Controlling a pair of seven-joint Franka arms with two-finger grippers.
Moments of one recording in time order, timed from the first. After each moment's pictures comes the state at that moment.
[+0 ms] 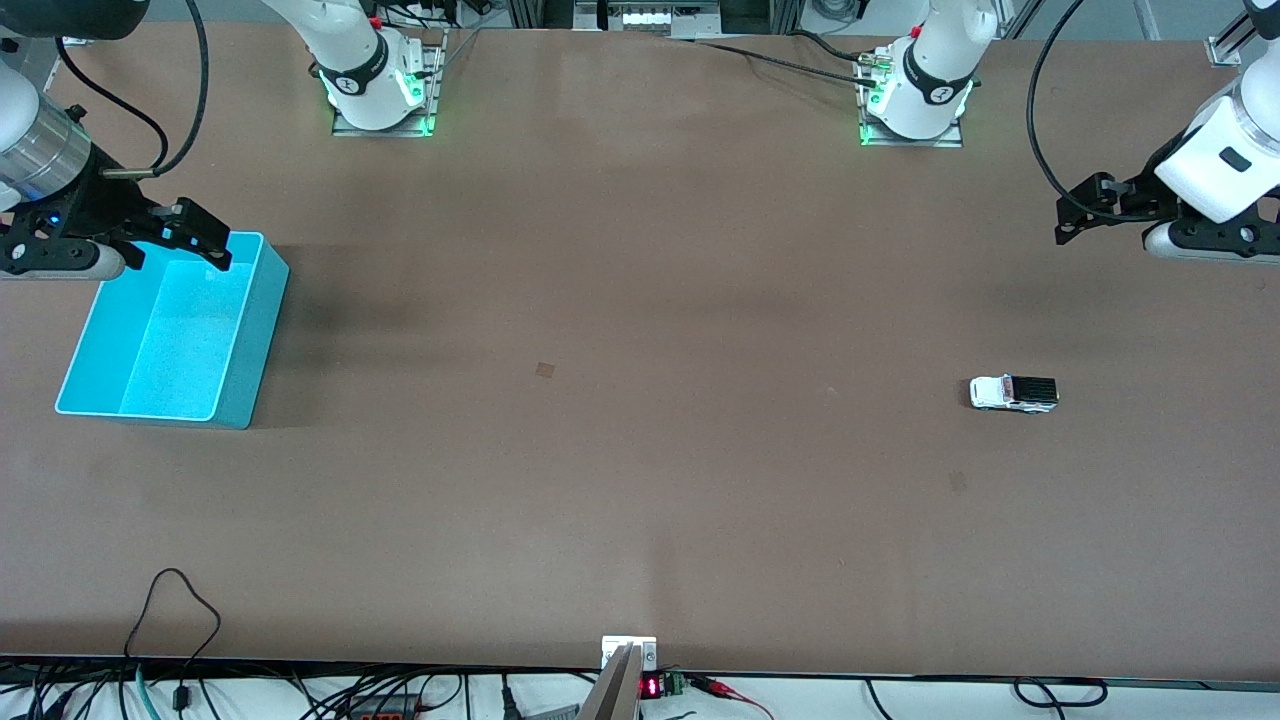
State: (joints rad) left arm 0.02 -0.08 -0.05 -1.75 0.00 1.62 0.03; right arm 0.07 -0.01 0.02 -1.67 -0.03 1.70 0.09
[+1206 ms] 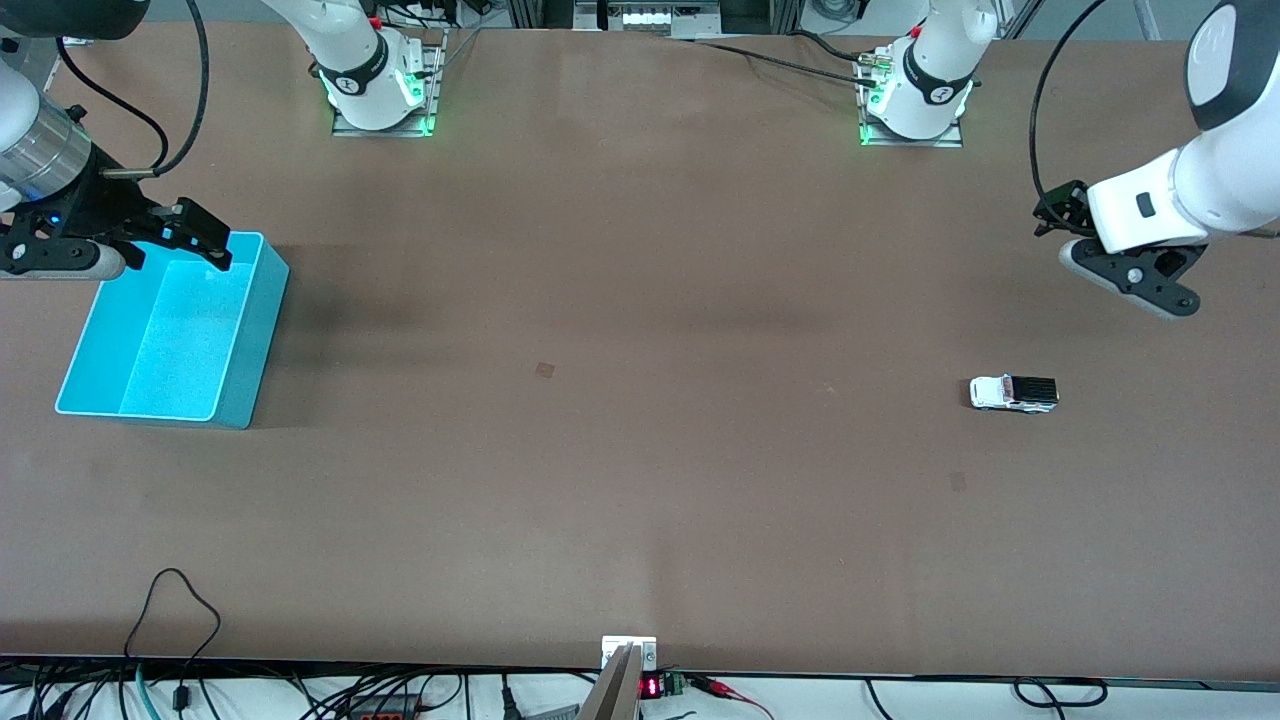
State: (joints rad) left arm 0.01 0.05 -0.06 -1.75 0.09 1.56 0.60; right arm 0.07 -0.01 0.02 -1.67 -0.03 1.70 0.09
